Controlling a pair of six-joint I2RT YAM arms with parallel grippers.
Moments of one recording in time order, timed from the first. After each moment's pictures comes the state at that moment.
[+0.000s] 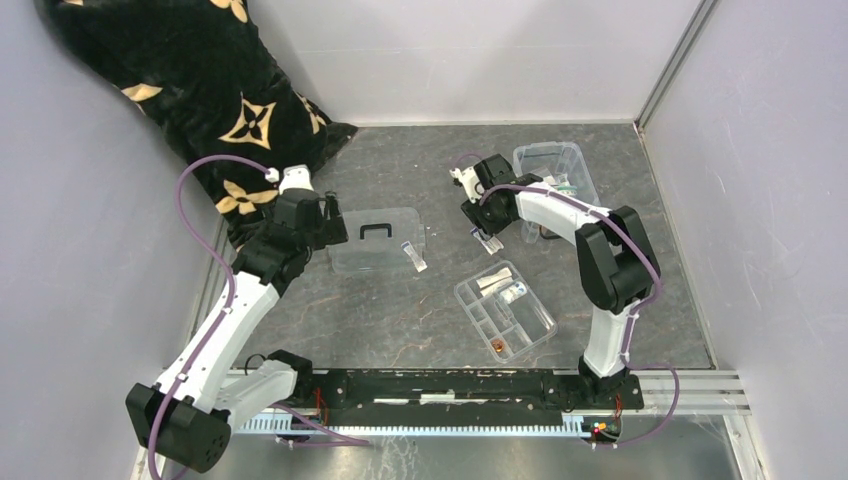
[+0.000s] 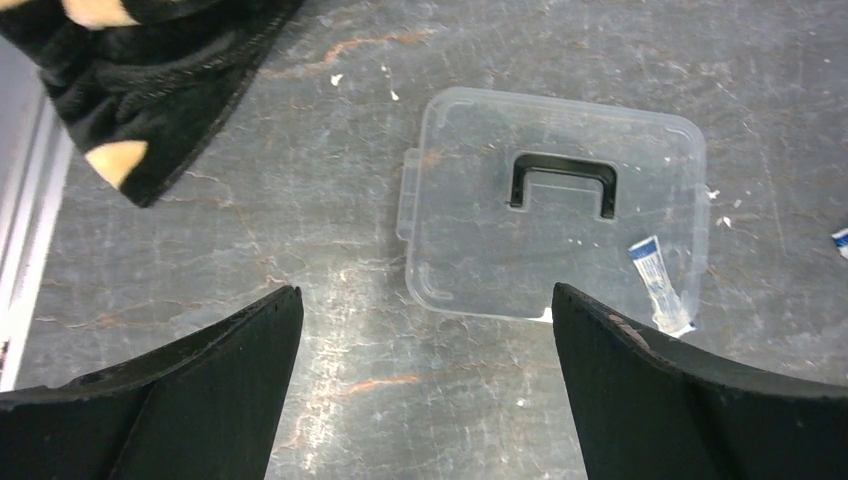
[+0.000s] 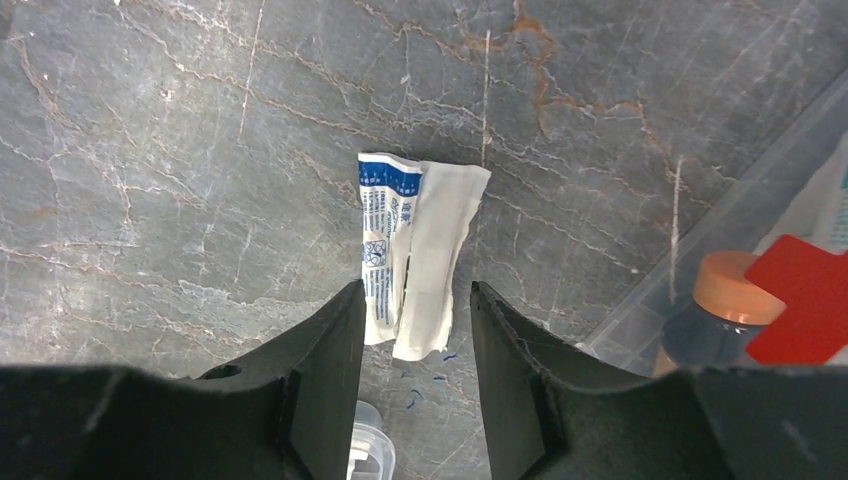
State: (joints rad) left arm -0.34 0.99 0.93 -0.60 -0.43 -0.36; right arm 0.49 1.90 1.36 -0.56 -0.01 -0.21
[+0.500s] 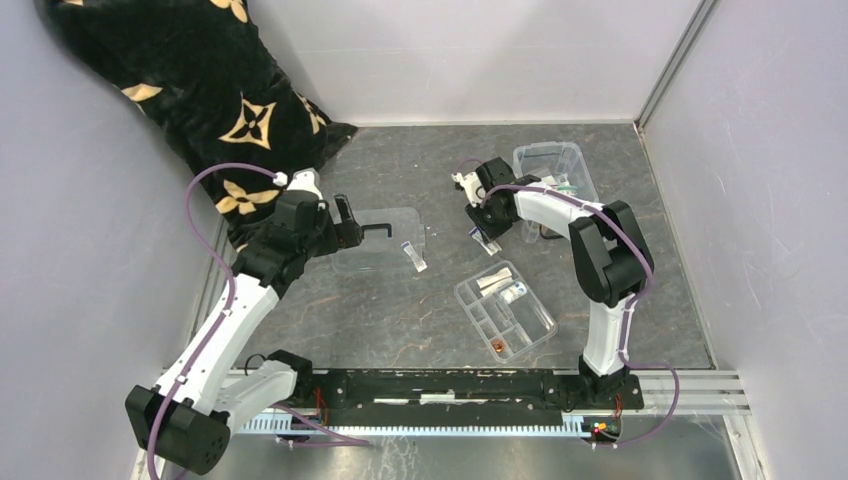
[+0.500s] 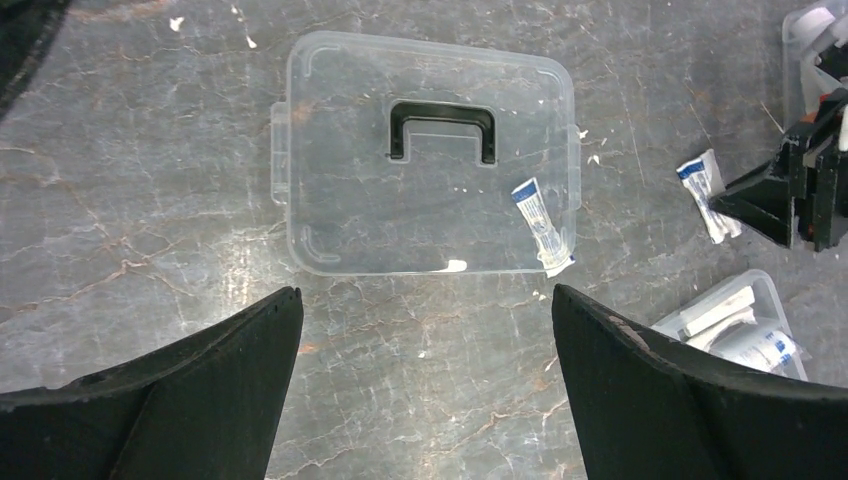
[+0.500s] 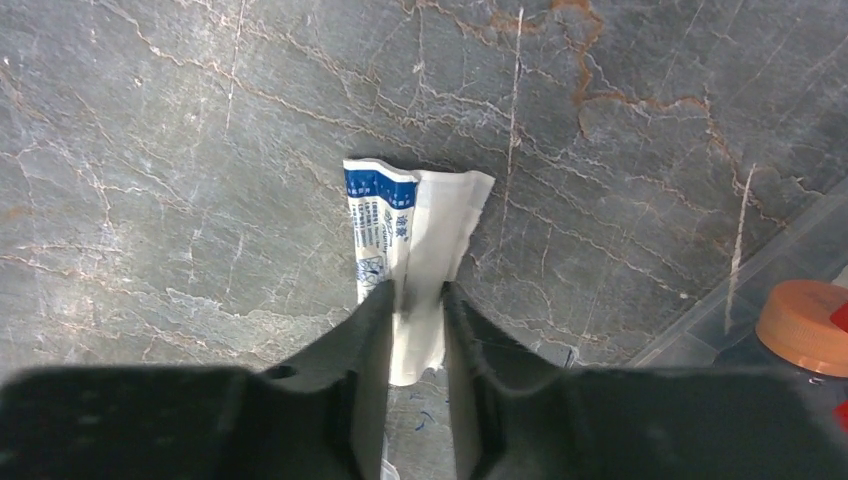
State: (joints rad) left arm -0.34 0.97 0.92 -0.61 -0.17 -0.47; right arm 0.46 1.96 1.36 -0.56 -0.08 -0.21
